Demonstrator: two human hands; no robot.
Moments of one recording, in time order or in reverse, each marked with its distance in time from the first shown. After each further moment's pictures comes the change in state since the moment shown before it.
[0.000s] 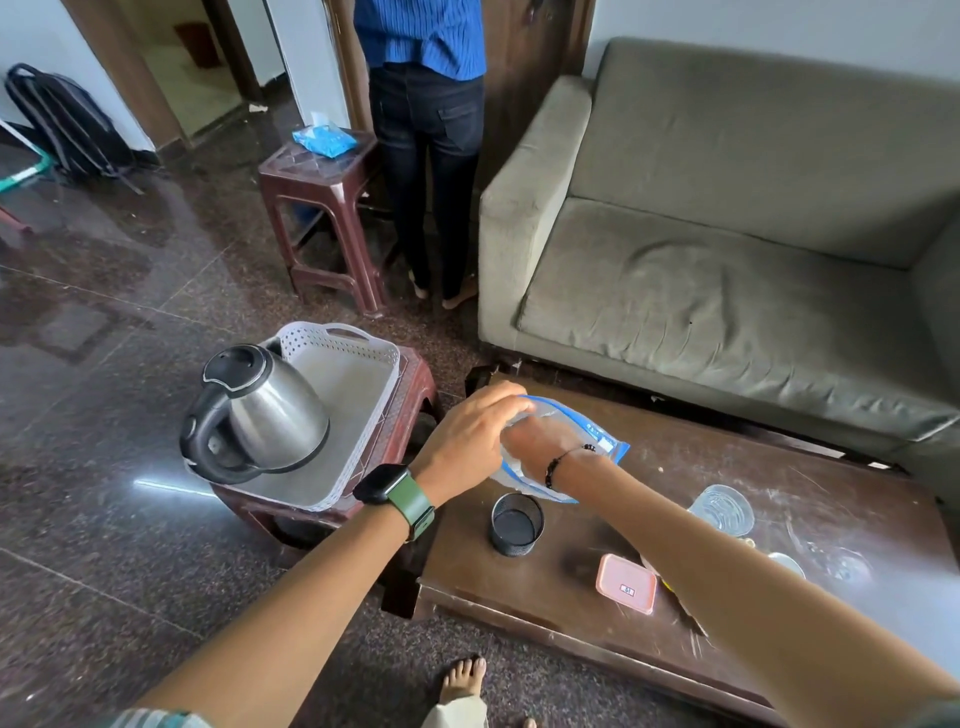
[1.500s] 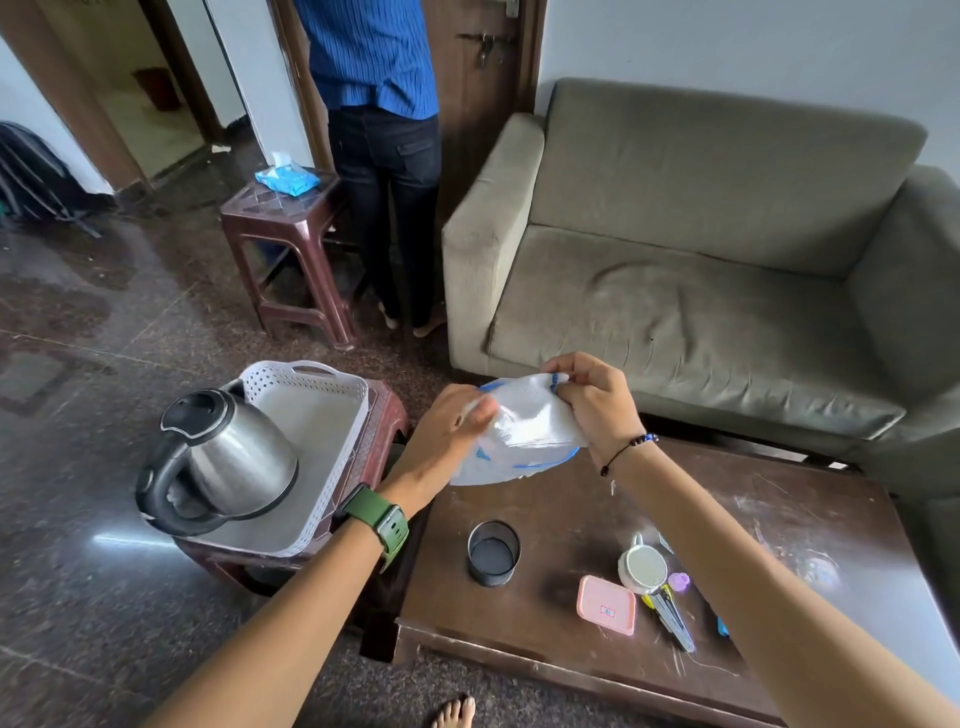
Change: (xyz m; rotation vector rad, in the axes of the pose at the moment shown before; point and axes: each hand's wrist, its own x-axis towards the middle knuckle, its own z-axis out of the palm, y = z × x) left_hand 0.025 0.009 -0.007 -0.725 0.020 -0.337; right_hand -0.032 0.086 -0.036 1.585 0.557 0.140
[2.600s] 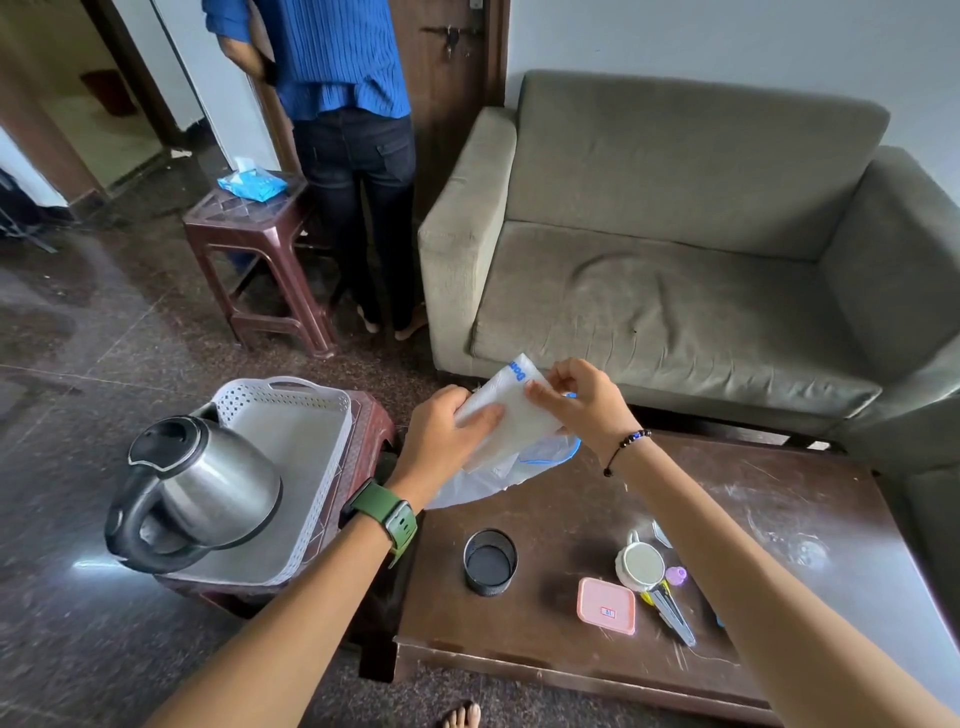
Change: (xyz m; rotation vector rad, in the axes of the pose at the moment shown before) left_hand 0.034 -0.004 0.007 0.281 0.185 0.051; right_hand 0.016 0.006 -0.009 -0.330 -0.014 -0.035
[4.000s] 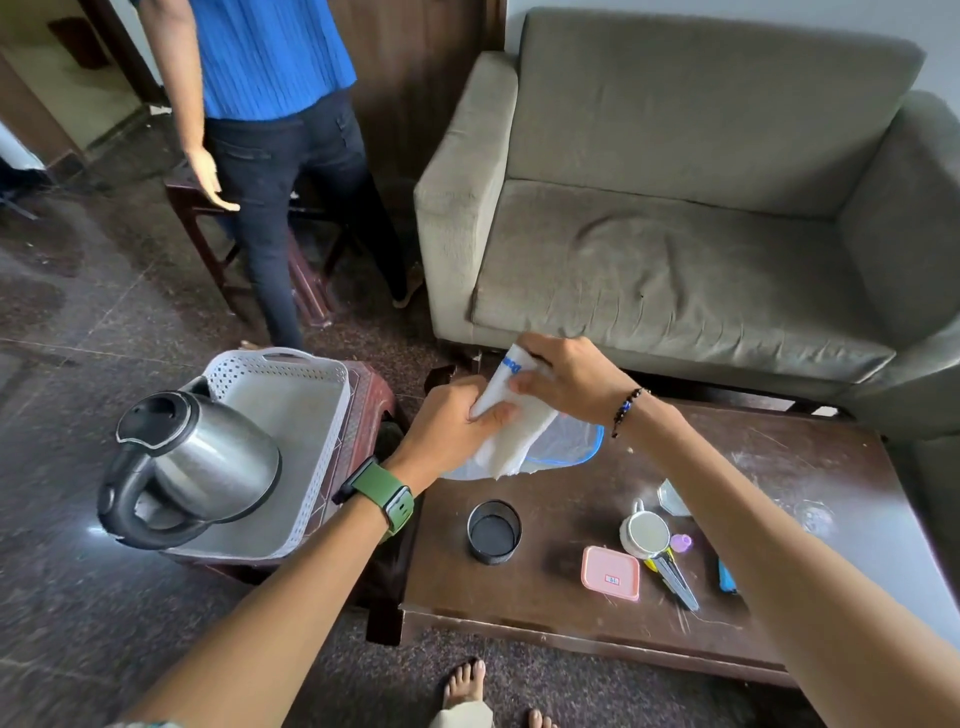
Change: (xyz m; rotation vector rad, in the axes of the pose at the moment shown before) left_hand 0.003 -0.014 0.005 0.126 -0.221 0.068; right_hand 0.009 -0.015 0.003 -0.470 -0.290 -0.333
